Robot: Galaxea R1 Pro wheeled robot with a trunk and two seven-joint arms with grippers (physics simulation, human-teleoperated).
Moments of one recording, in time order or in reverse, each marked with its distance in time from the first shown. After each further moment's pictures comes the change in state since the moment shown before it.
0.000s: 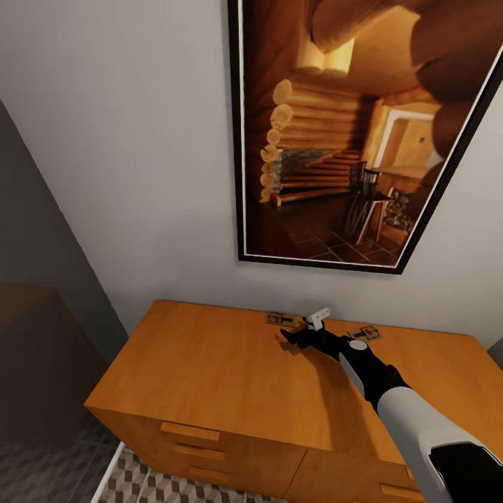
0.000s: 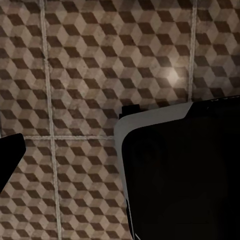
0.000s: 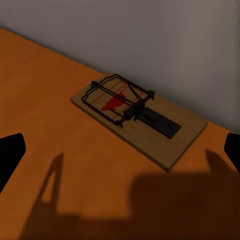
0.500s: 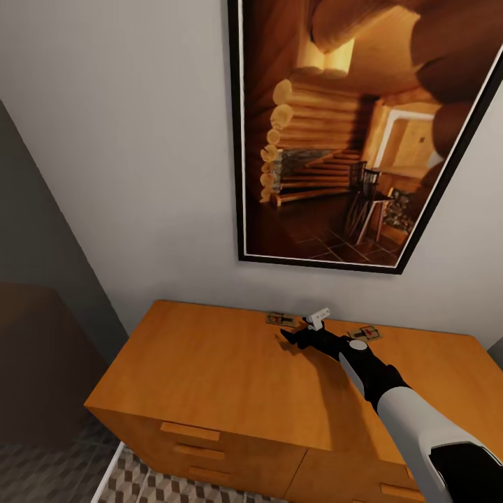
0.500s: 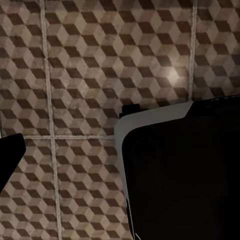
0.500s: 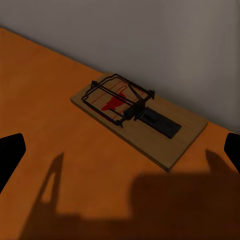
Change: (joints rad) left arm 0.000 0.000 0.000 0.001 -0.001 0.000 0.000; right arm 0.000 0.000 0.001 0.000 0.000 0.000 0.000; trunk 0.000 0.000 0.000
